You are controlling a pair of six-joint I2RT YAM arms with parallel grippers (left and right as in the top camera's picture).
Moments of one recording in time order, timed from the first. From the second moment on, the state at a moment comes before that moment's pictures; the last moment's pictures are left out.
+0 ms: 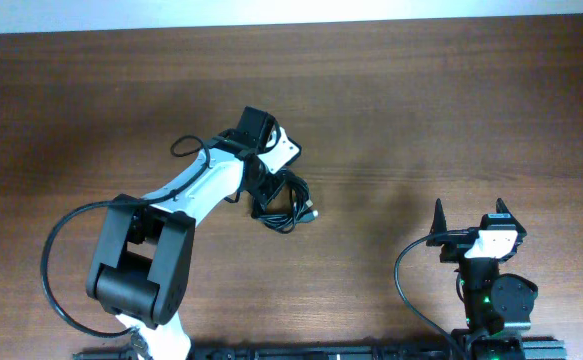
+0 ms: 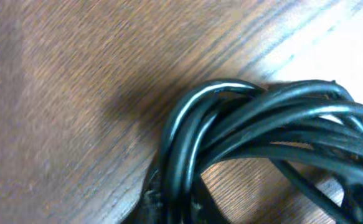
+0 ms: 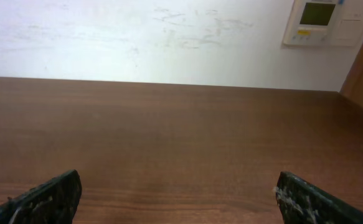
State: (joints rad) left arm -0.38 1.90 1.17 -0.58 0.13 0.34; right arm -0.04 0.01 0.01 -0.07 0.02 -0.05
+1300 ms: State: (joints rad) left arm -0.42 1.90 1.20 -0.66 0.04 -0.36; right arm -0.04 0.01 0.01 -0.07 0.02 -0.05
